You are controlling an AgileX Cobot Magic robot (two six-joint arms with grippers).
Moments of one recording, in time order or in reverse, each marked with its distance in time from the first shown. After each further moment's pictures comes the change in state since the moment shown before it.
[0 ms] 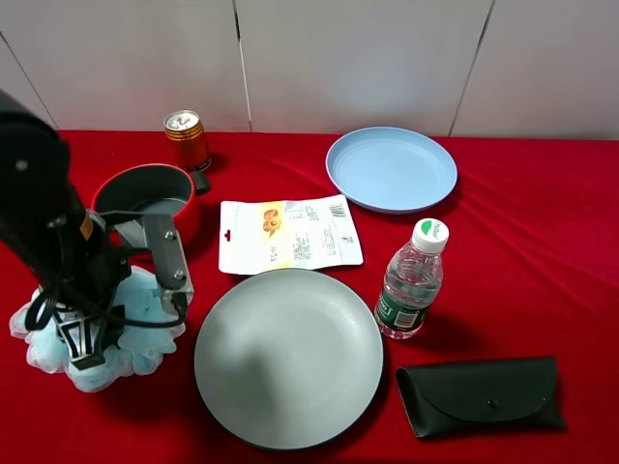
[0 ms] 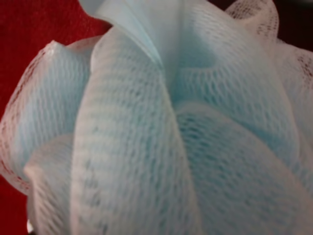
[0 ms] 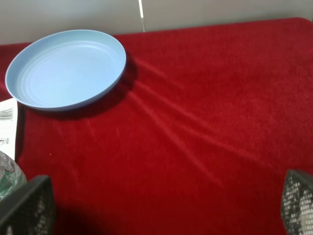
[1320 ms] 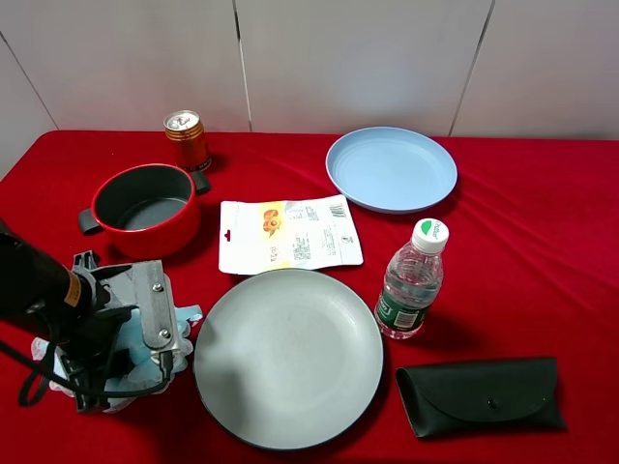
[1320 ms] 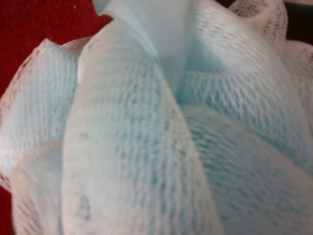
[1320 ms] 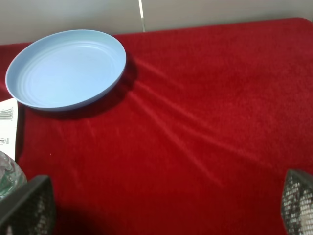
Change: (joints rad) left arm 0.000 -0.005 0.314 0.057 -0.543 0.000; right arm 0.000 0.000 0.000 0.000 0.000 0.000
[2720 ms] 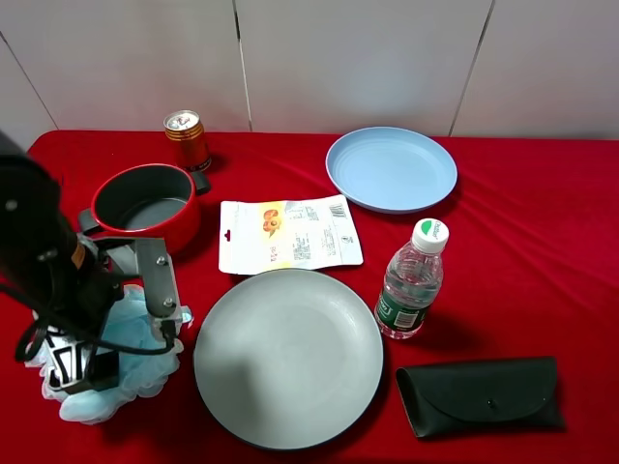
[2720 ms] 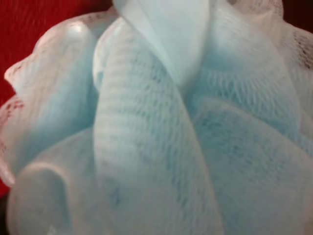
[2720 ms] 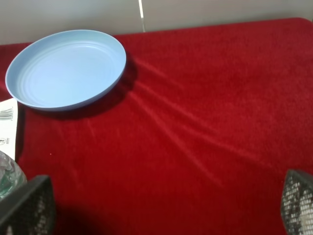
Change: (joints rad) left arm 0.000 0.002 -0.175 -0.032 0.375 0.000; right arm 0.000 0.000 0.000 0.000 0.000 0.000
